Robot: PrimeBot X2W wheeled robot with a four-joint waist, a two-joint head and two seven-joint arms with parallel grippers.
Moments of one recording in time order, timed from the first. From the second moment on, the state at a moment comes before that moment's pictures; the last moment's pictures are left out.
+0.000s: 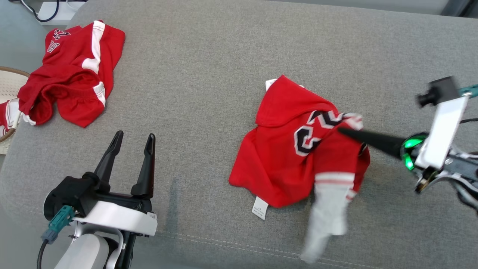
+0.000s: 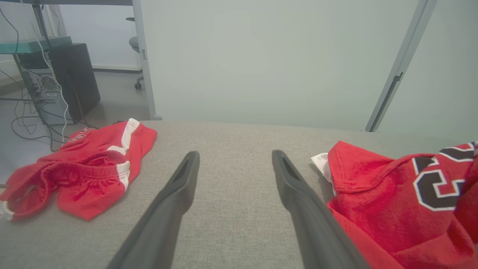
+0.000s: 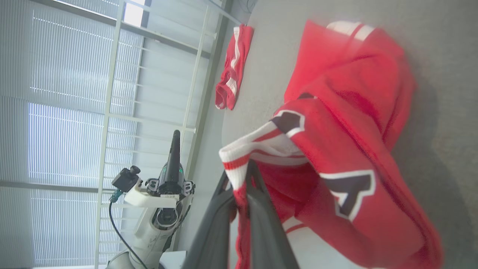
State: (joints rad) left arm -0.19 0.33 -0.36 0.04 -0.55 0.14 -0.25; right arm -0.64 -0.63 0.67 0.13 1.83 0.13 0.62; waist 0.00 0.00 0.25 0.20
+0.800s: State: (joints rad) left arm -0.19 0.35 -0.37 0.04 -0.55 0.15 -0.22; right arm -0.67 -0.62 0.72 0.62 1.19 0.13 -0.11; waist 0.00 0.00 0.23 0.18
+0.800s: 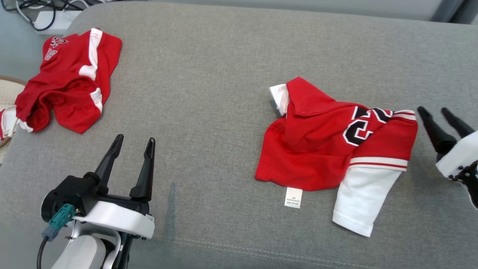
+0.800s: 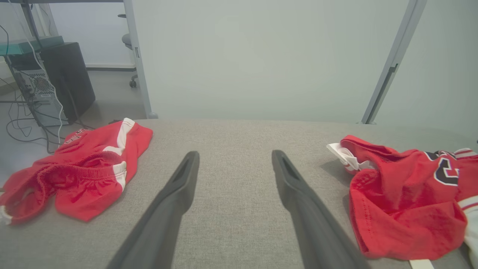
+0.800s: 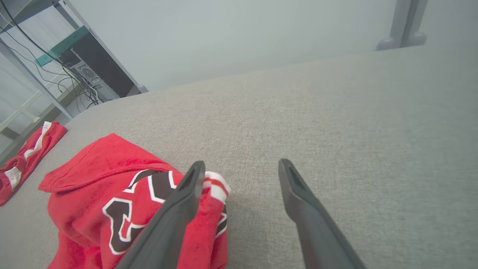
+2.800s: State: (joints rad) left arm 0.10 0.42 -0.28 0.03 -0.54 0.24 -0.25; right arm 0.17 -0.04 0.00 0.09 0.15 0.13 -0.20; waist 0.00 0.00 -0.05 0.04
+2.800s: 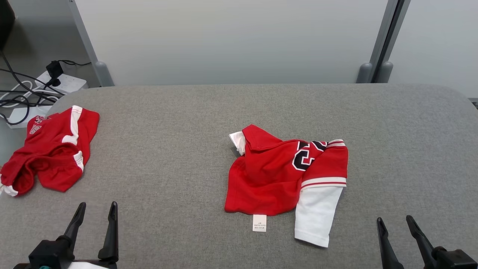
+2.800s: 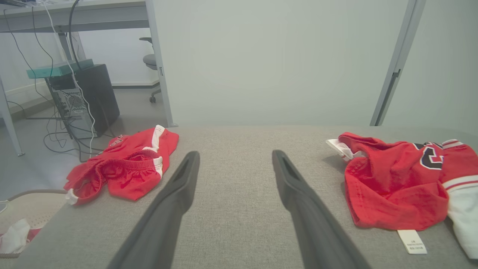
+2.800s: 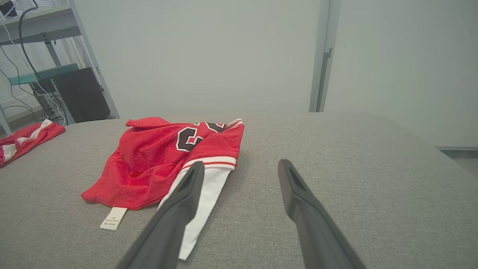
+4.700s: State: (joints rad) left arm -0.47 0.23 -0.67 0.60 -0.74 -0.10 -0.10; right arm -0.12 -0.11 0.20 0.36 0.25 0.13 -0.17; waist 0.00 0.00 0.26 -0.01
